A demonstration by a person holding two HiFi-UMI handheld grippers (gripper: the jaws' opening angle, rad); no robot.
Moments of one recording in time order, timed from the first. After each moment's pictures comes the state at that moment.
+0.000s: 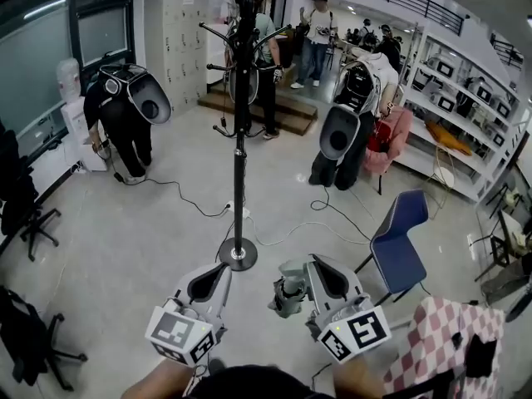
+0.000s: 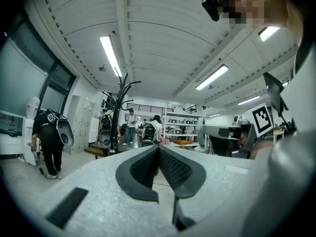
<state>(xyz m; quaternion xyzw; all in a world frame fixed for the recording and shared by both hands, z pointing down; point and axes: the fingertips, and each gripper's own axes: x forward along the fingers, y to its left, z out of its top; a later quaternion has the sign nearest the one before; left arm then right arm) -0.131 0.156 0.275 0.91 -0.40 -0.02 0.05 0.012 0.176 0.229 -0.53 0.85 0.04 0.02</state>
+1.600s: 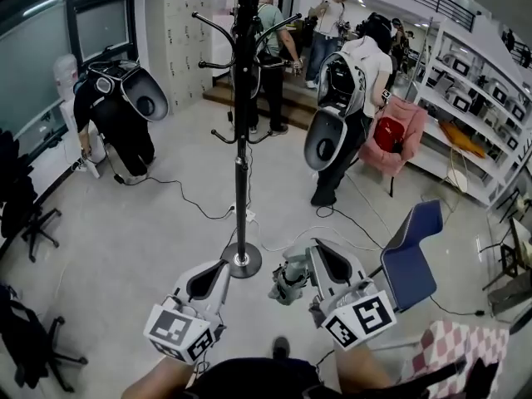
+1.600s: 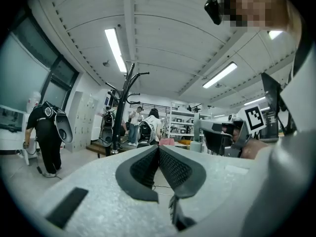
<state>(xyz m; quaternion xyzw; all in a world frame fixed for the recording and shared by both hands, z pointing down) -0.108 0.033 0.303 0.91 -0.42 -0.02 0.06 0.041 0.031 0.240 -0.50 0.86 0.04 0.05</state>
